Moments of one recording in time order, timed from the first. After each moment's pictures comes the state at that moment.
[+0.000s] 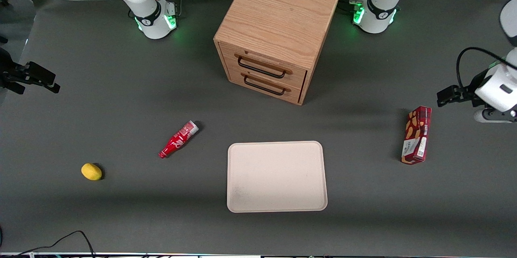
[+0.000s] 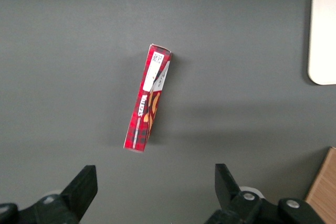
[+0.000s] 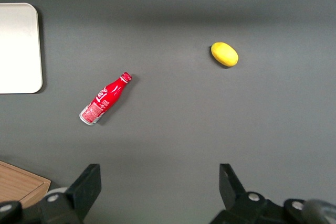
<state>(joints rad) 0.06 0.05 -0.04 -1.82 0.04 1.85 0.05</state>
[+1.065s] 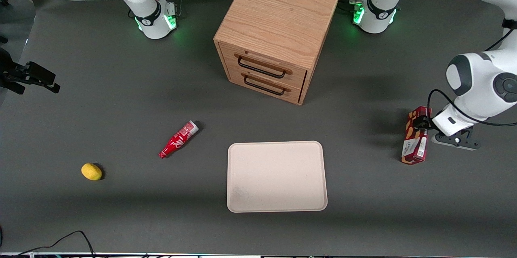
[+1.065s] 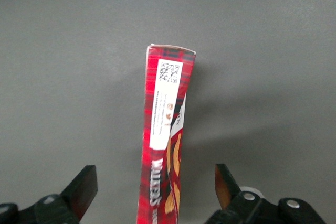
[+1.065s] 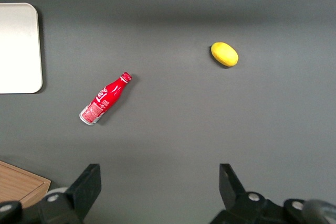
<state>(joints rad) 0.14 0.29 -0.04 -2.09 0.04 2.43 0.32</state>
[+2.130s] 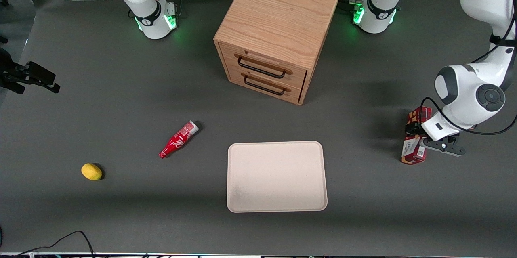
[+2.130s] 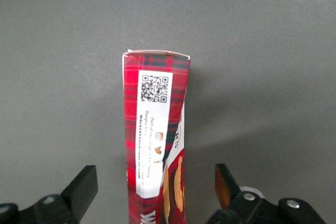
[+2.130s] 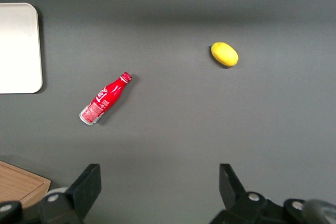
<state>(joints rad) 0.14 0.38 -0.04 -2.09 0.04 2.54 0.39</state>
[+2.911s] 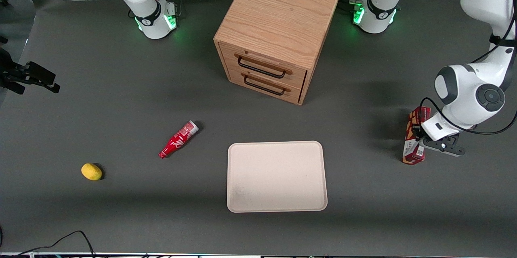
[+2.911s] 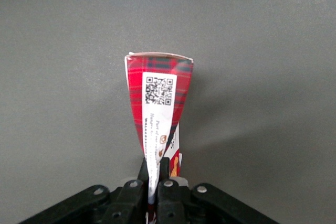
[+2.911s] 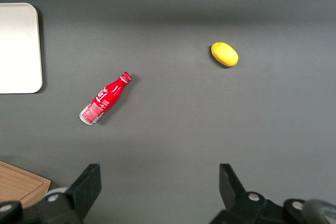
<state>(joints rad) 0.14 0.38 -0.04 -2.09 0.04 2.54 0.40</state>
